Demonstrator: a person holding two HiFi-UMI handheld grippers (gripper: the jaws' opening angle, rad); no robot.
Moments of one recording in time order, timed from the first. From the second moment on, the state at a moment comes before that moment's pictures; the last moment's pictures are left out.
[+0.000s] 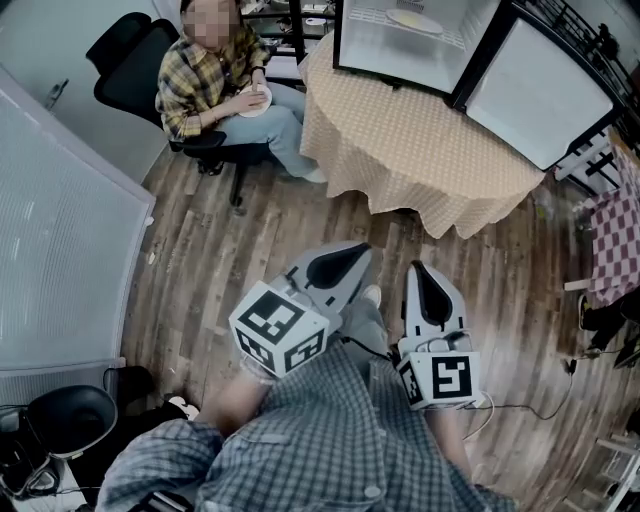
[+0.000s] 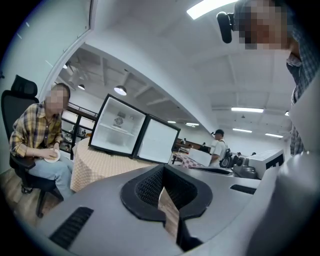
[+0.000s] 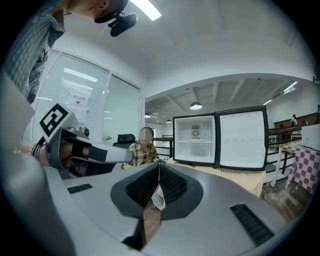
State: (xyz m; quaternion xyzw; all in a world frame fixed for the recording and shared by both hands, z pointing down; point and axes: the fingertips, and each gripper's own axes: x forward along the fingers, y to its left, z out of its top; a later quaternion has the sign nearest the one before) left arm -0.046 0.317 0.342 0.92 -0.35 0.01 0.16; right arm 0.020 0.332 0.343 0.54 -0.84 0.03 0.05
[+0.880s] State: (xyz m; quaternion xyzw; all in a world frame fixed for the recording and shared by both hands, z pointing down) left arm 0.023 0.117 0.326 0.89 -0.43 0.01 0.17; right arm 0.119 0.118 0.329 0.51 -0.86 0.01 0.06
